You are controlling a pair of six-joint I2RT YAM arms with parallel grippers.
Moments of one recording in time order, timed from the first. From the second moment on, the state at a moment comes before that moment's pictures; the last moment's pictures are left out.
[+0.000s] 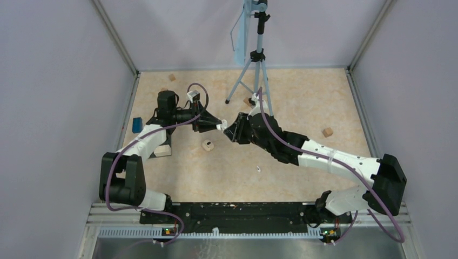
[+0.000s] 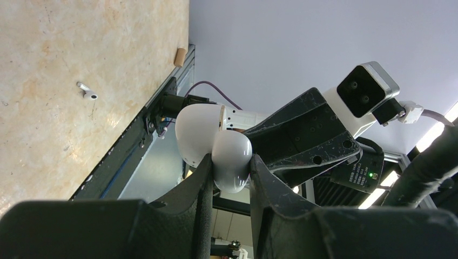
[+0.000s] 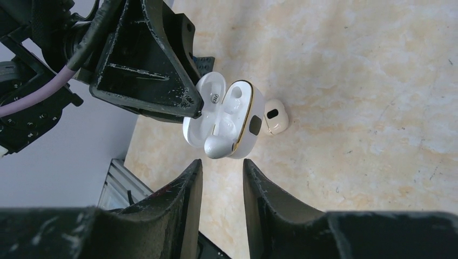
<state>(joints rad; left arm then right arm) -0.14 1.44 0.88 0.07 1.24 -1.20 1.02 1.32 1.04 -0.09 0.25 0.81</state>
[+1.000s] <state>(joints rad) -0.14 1.44 0.88 0.04 1.25 -1.17 1.00 1.36 1.08 -0.11 0.23 0.72</state>
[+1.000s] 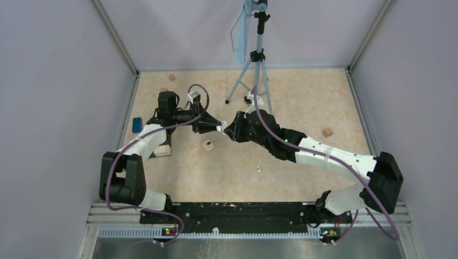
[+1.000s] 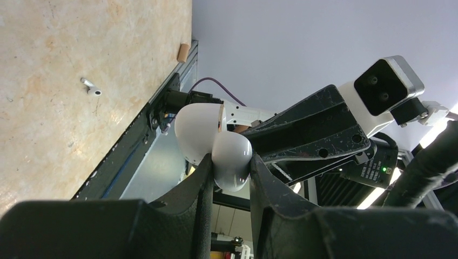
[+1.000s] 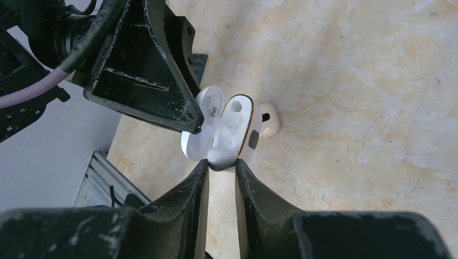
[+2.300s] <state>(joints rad) -0.13 1.47 0.92 -0.19 1.32 -0.95 0.95 1.42 1.14 -0.16 -0.04 0.43</state>
